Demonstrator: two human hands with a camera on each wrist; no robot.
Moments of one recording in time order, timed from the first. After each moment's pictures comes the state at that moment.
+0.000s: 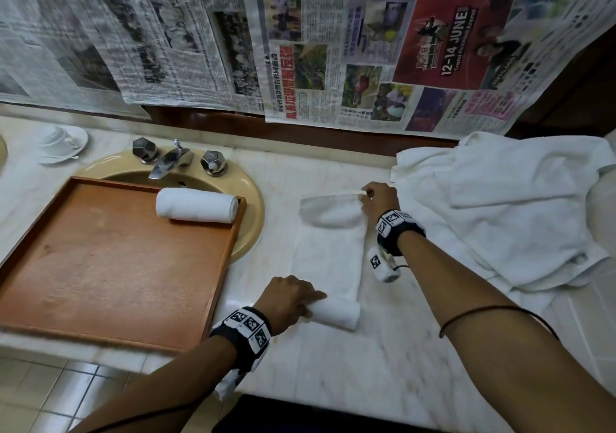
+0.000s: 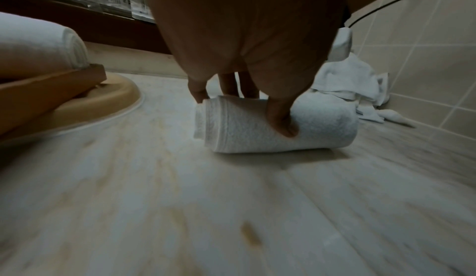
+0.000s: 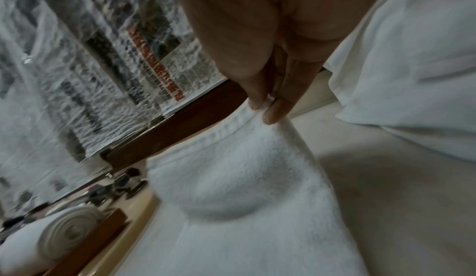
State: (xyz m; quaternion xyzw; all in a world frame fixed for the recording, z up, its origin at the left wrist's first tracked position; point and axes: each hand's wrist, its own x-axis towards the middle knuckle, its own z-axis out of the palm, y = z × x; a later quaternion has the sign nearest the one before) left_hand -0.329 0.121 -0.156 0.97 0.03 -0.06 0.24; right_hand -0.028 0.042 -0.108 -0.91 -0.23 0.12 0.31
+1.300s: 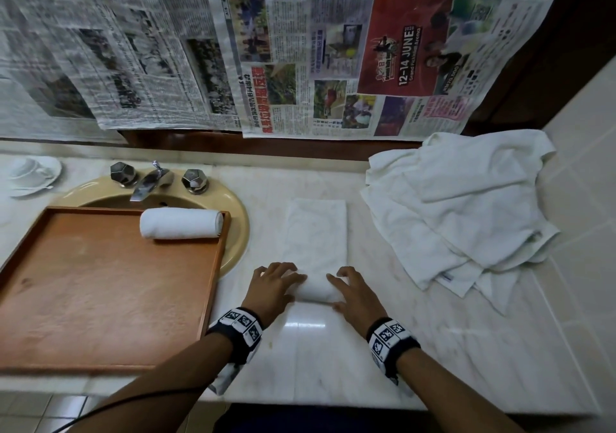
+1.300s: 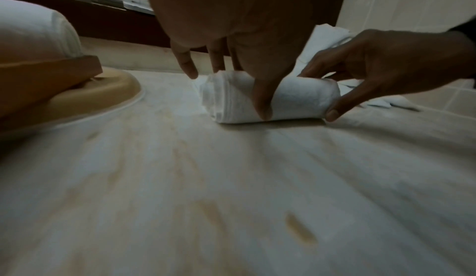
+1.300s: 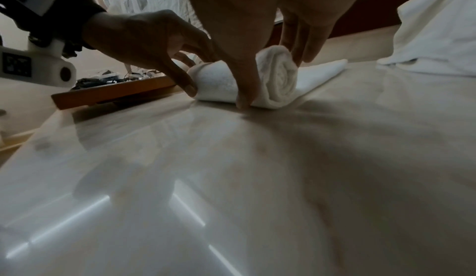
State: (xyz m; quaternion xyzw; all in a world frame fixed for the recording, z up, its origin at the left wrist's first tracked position) left_hand -0.323 0.136 -0.151 0.98 0.08 -0.01 0.18; right_hand -0.203 -0.080 -0.164 -0.87 -0.41 0.16 0.22
